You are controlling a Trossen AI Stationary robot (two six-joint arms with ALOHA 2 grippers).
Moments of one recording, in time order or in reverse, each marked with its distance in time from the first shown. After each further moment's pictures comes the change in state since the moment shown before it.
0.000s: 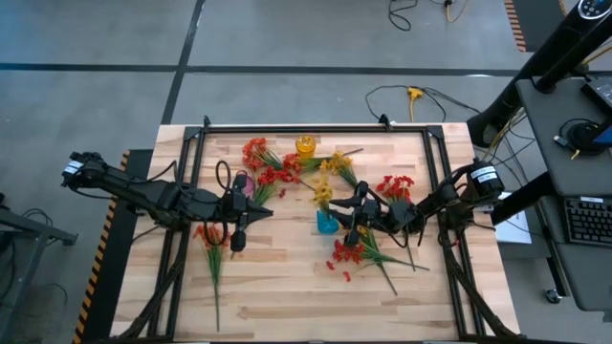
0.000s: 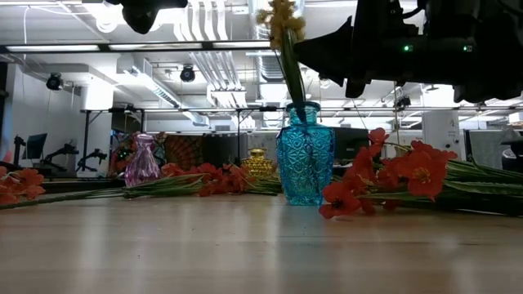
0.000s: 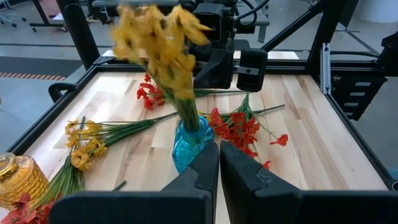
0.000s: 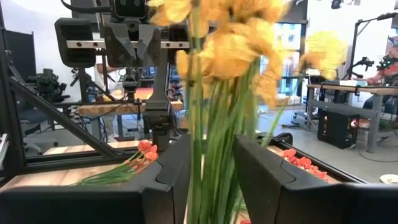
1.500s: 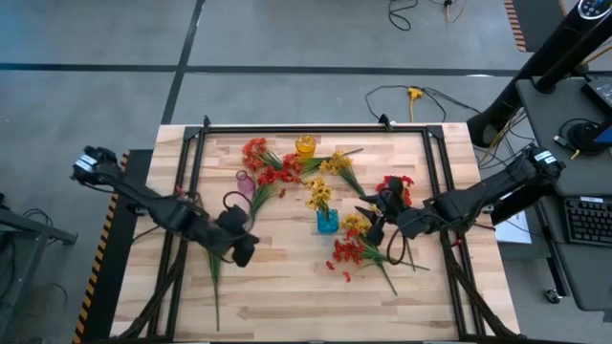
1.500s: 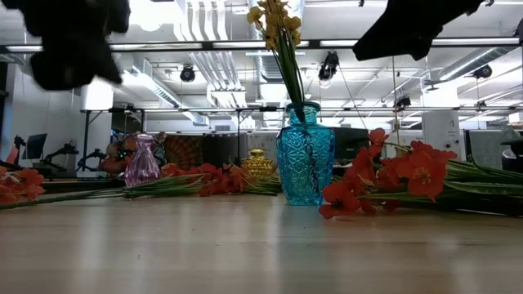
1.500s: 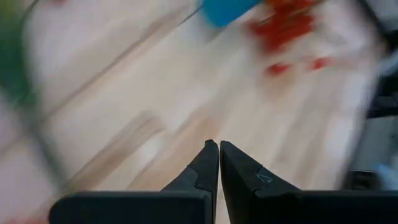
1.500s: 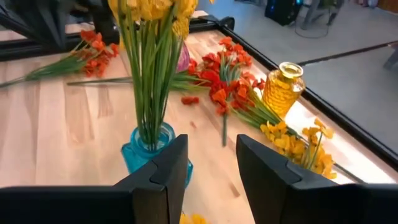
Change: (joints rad) left arm -0.199 0.169 -0.019 -0.402 -0.003 -1.112; right arm 0.182 -0.652 0.274 -1.740 0.339 0.468
